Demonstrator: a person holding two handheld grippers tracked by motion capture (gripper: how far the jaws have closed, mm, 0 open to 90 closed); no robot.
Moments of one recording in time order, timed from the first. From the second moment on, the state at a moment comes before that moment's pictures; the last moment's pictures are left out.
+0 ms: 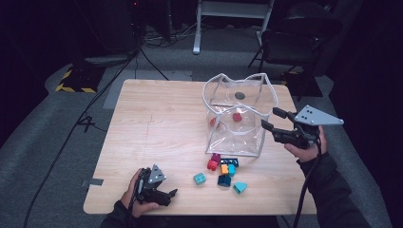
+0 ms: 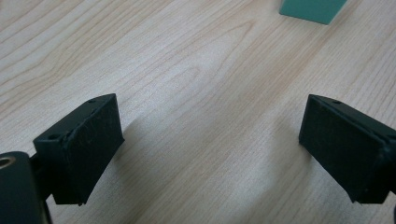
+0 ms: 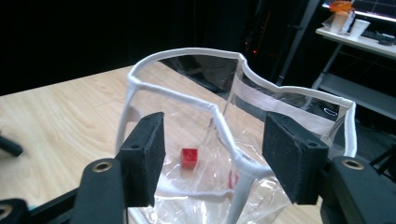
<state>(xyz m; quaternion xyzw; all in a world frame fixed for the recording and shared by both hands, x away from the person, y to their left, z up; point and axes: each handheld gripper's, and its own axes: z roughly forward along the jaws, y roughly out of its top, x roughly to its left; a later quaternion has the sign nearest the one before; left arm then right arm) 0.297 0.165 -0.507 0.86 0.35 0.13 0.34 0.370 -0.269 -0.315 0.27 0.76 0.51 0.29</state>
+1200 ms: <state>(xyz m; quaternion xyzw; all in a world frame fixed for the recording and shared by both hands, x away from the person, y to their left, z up) 0.297 0.165 -0.507 0.86 0.35 0.13 0.34 0.311 -0.258 -0.413 0.22 0.83 0.47 0.21</state>
